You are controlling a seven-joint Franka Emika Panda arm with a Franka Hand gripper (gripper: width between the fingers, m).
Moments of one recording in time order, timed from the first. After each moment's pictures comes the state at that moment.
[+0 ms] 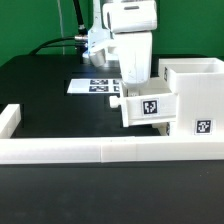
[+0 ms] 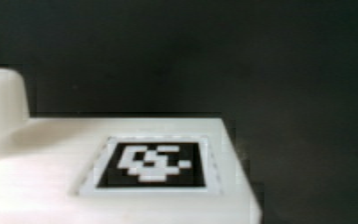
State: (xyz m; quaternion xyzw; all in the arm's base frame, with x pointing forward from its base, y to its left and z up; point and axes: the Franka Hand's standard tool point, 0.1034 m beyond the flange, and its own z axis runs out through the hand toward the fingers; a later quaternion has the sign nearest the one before) arm 0.544 0.005 0.050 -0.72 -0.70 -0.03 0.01
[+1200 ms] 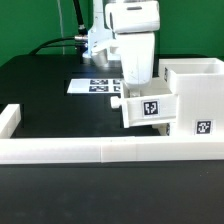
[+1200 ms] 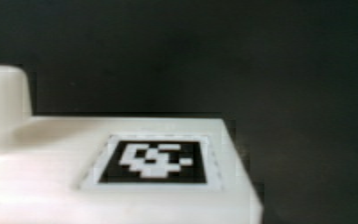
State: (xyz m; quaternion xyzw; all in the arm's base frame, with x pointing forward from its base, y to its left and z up) arm 0.545 0.007 0.050 -0.71 -0.70 -0.03 0.01
